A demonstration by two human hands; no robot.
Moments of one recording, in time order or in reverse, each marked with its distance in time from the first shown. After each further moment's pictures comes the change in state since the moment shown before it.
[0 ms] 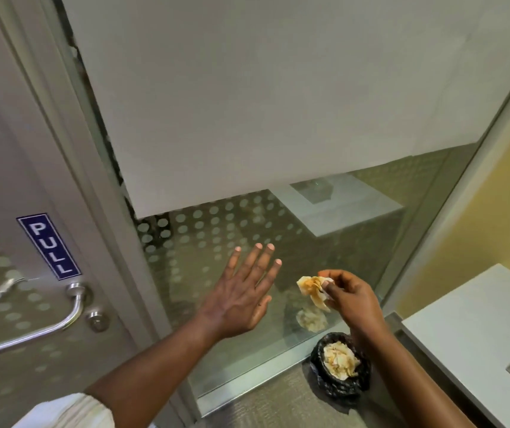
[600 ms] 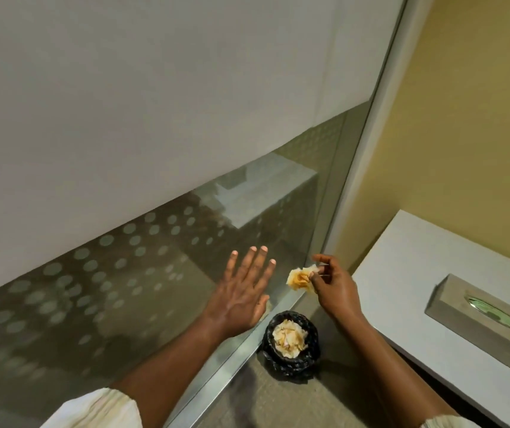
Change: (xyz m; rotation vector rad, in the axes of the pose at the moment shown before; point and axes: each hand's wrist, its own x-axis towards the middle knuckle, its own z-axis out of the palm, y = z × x) left_hand 0.159 0.097 0.147 -0.234 -0.121 0.238; right_hand 0.110 0.074 -0.111 -0.320 0.396 0.020
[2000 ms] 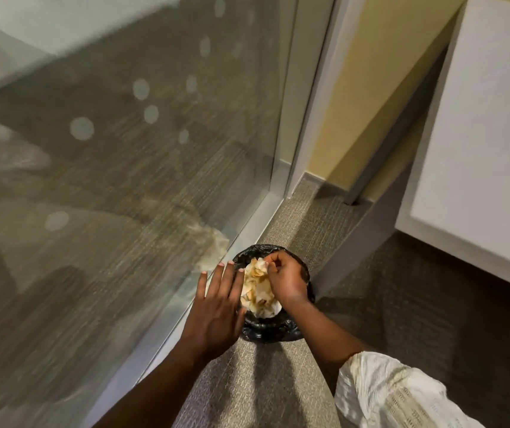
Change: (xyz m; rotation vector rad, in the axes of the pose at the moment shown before) left_hand -0.015 0.123 0.554 -0.244 -0.399 0.005; right_hand 0.169 0.517 0.280 -0.058 -0.079 0.482
